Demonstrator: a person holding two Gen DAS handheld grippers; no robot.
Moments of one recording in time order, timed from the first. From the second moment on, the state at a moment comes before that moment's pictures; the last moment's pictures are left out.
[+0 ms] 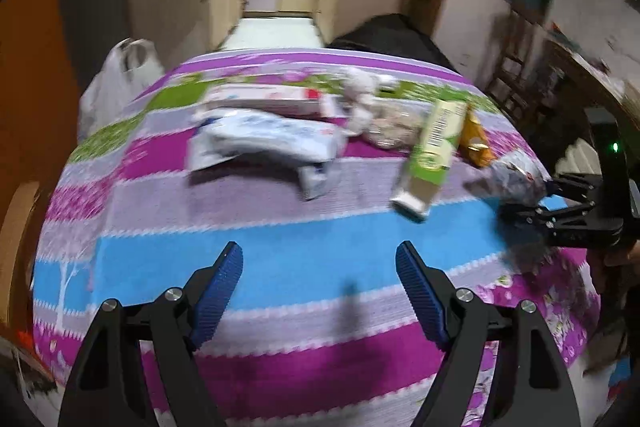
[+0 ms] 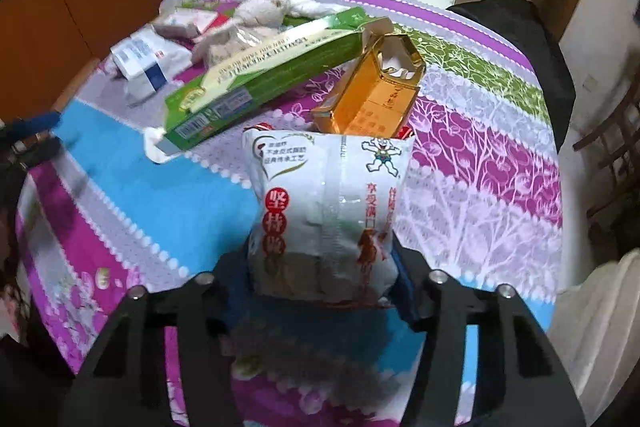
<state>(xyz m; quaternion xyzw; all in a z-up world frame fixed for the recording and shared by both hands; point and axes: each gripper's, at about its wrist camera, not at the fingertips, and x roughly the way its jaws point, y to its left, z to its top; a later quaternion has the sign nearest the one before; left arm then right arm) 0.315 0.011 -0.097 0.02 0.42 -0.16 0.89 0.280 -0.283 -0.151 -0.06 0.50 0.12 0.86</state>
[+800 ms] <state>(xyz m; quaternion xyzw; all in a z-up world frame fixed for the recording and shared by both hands) 0.404 -0.132 -0.134 0.15 0.43 -0.29 0.84 0.189 -0.317 -0.131 0.11 0.46 0.08 0.88</state>
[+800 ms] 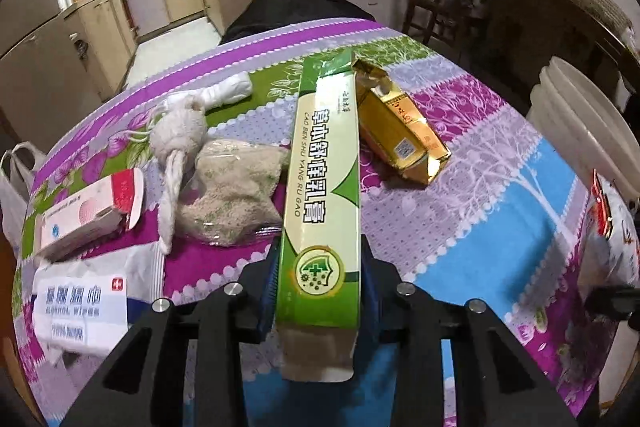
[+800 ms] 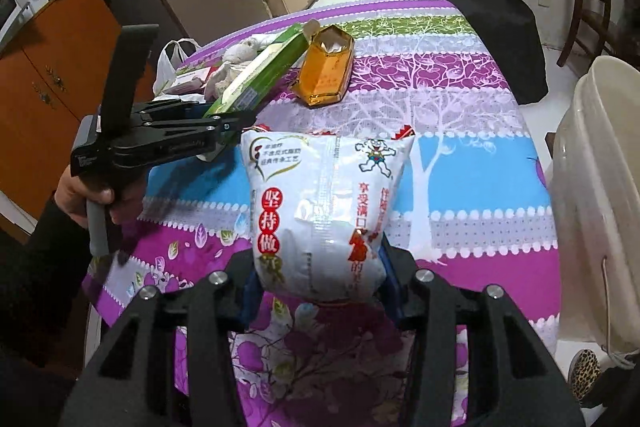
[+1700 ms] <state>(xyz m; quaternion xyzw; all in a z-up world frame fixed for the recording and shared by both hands) 0.286 -0.204 -0.019 0.19 0.31 -0.24 0.90 0.149 -0.378 -0.017 0.07 0.39 0.00 0.92</state>
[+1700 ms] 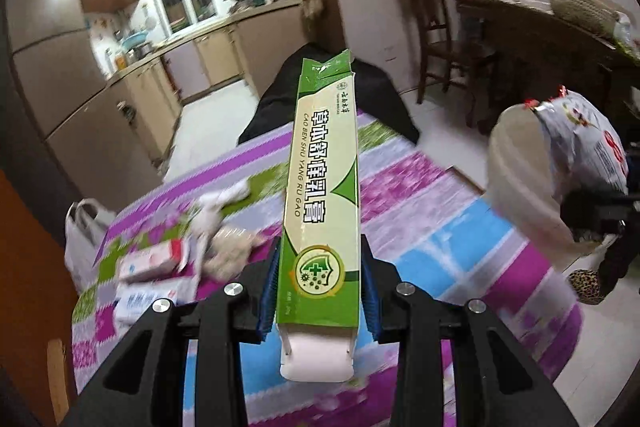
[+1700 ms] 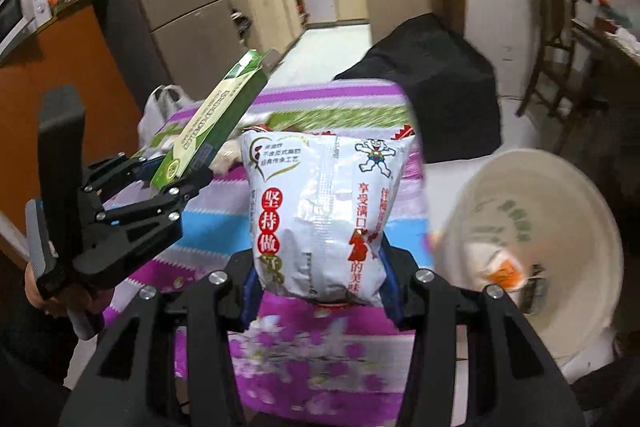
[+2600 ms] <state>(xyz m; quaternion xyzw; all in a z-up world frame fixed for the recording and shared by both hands) 0.250 -0.446 0.007 0.27 0.28 -0.39 0.84 0.091 -0.556 -0.008 0.13 0.41 -0.18 0.89</state>
